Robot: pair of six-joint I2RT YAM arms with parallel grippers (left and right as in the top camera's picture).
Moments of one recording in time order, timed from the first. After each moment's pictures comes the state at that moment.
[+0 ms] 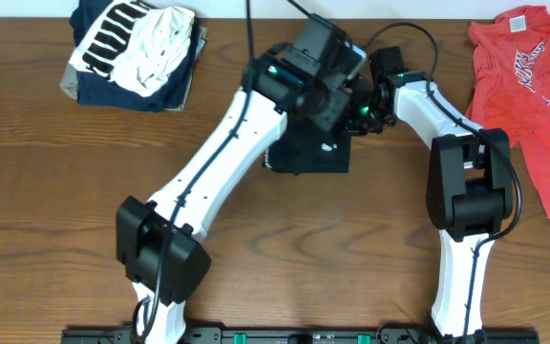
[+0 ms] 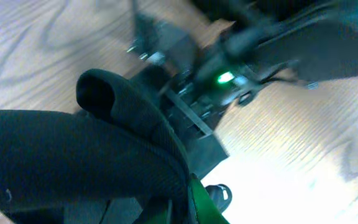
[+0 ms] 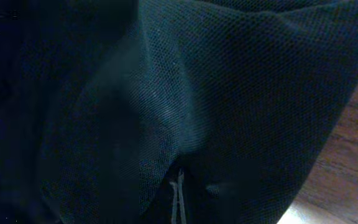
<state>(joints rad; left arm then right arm) -0.62 1.99 1.97 -0.96 0.13 0.06 0.18 2.29 1.68 -0.72 -0.53 0.14</state>
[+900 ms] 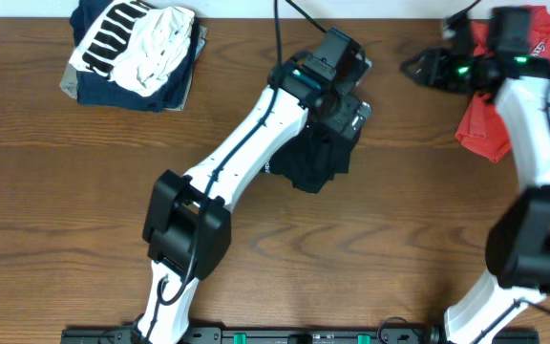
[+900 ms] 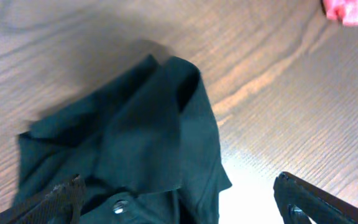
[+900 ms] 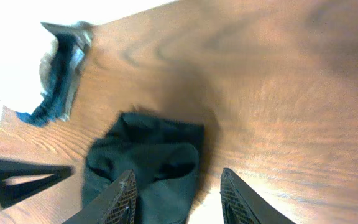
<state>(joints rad) -0.61 2.13 1.98 -0.87 0.13 -0.03 -0.12 1.91 1.68 -0.69 -0.64 0.15</state>
